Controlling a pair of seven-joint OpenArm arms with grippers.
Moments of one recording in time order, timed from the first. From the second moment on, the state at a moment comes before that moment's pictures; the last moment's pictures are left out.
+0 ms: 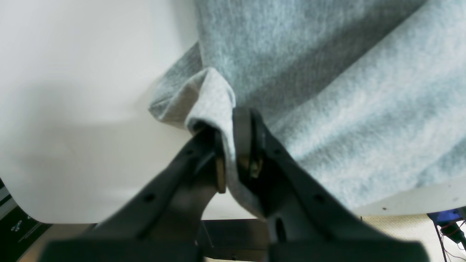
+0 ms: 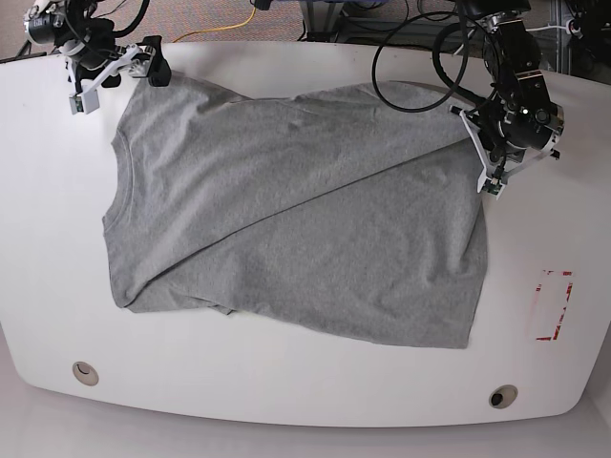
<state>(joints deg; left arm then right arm) 8.4 -4.2 -18.5 112.1 -1.8 -35.5 83.1 -27.2 3.1 51.5 108.8 49.4 40.0 -82.0</state>
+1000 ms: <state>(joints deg) 8.4 -4.2 -18.5 112.1 -1.7 -35.5 83.1 -24.4 4.4 51.4 96.3 55.1 40.4 -79.3</state>
